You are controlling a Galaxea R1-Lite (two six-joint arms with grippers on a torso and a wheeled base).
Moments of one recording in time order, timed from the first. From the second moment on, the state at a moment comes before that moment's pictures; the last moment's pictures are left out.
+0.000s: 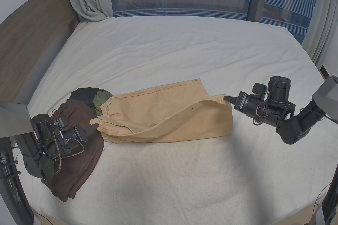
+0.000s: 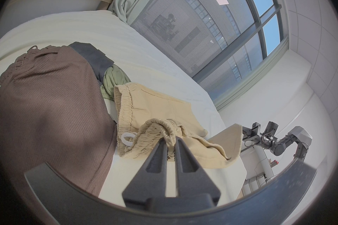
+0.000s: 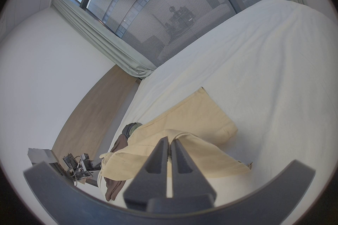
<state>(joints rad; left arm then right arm) 0.07 2.20 -0.44 -1.55 -0.63 -0.55 0.27 2.09 -0.90 -0.96 0.32 0.57</state>
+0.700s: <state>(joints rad) 0.07 2.23 -0.49 -1.55 -0.56 -0.56 0.25 2.16 -1.28 -0.72 0.32 0.57</state>
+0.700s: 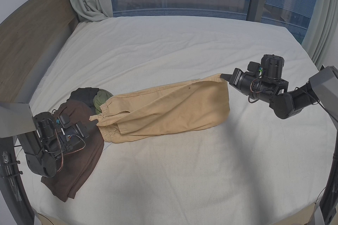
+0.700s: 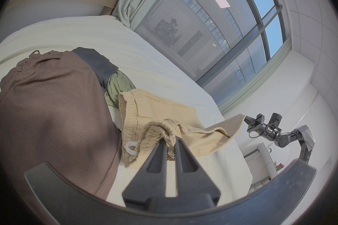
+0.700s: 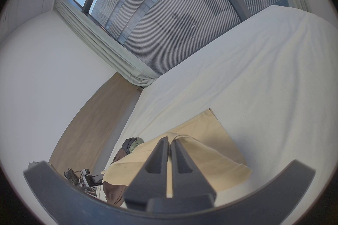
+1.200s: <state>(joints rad) 0.03 2.28 -0.61 -1.55 -0.45 -0.64 0.24 2.34 -1.53 -0.65 0.32 0.58</state>
